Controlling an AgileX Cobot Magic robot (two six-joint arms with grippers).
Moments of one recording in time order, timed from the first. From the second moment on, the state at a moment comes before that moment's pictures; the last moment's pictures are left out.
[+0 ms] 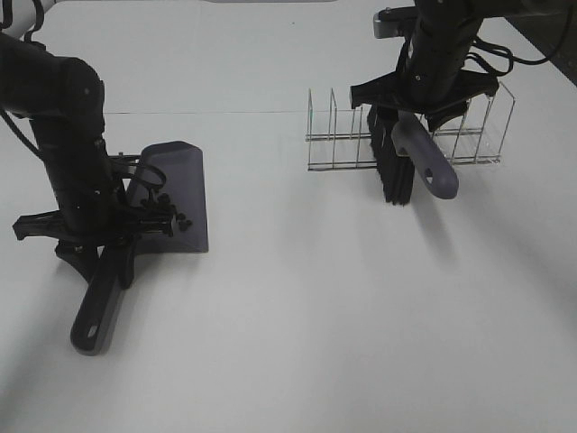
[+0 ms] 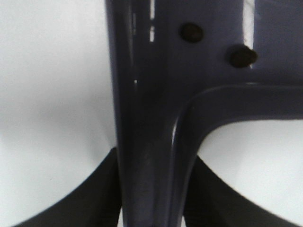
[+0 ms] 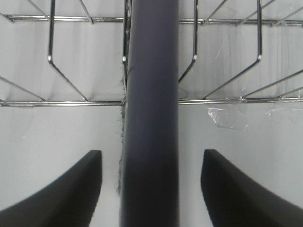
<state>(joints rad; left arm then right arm) -0.33 2.18 -1.37 -0.12 1.03 -0.27 0.28 2.15 -1.64 -0.29 0.77 0.46</state>
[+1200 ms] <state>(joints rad) -0.37 2.12 -1.37 -0.30 0.83 -0.18 0.28 1.75 -1.64 -0.29 0.98 0.34</state>
